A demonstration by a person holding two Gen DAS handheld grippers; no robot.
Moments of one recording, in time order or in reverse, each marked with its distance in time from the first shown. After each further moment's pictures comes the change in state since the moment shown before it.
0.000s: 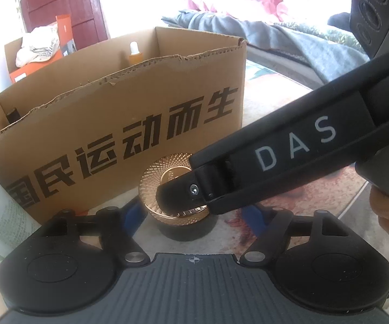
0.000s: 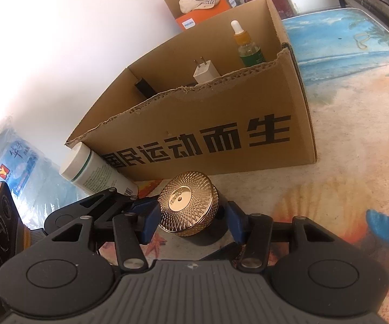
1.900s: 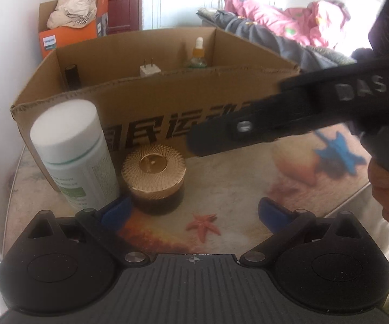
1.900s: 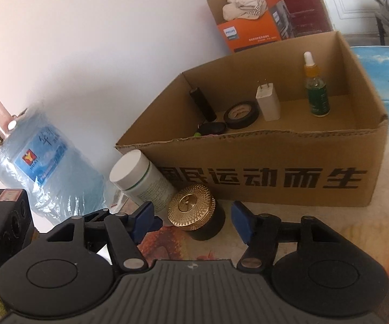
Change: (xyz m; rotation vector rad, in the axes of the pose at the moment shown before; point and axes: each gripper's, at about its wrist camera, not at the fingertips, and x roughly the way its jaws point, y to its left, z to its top) left arm -0.042 0.070 -0.023 -0.196 0.022 -0.004; right arm 0.017 0.056 0.011 -0.151 -0.007 0.083
